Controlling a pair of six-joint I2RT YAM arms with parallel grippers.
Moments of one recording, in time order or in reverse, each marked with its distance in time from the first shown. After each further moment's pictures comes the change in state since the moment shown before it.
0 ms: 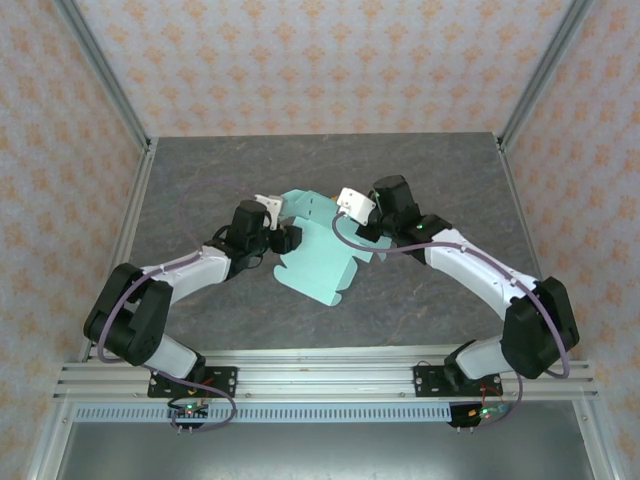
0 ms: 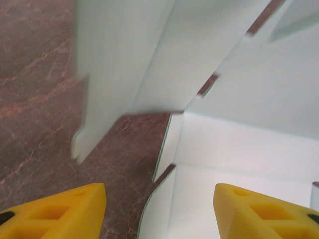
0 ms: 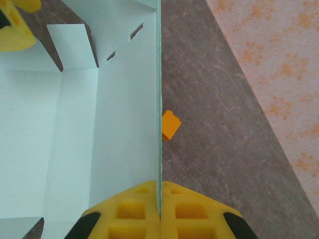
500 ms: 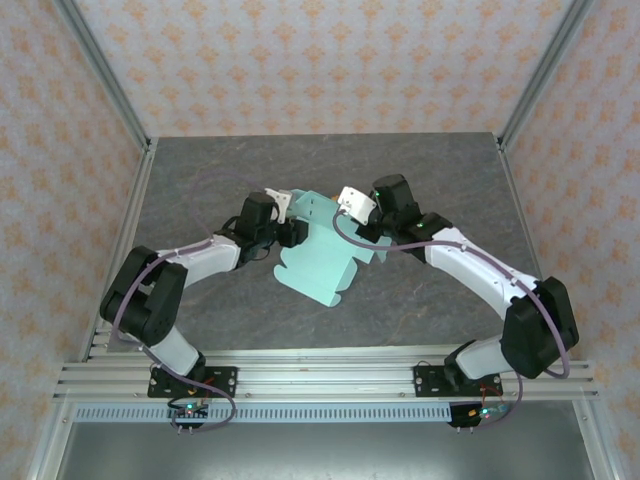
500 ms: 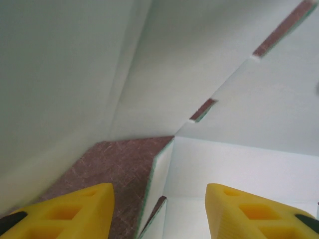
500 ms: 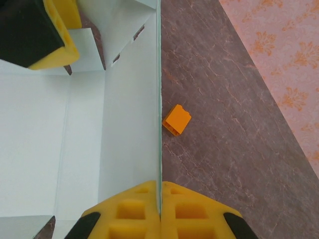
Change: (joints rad) left arm 0.000 0.135 0.092 0.009 0.056 0.018; right arm 0.000 0.007 0.022 -0.026 -0.005 0.040
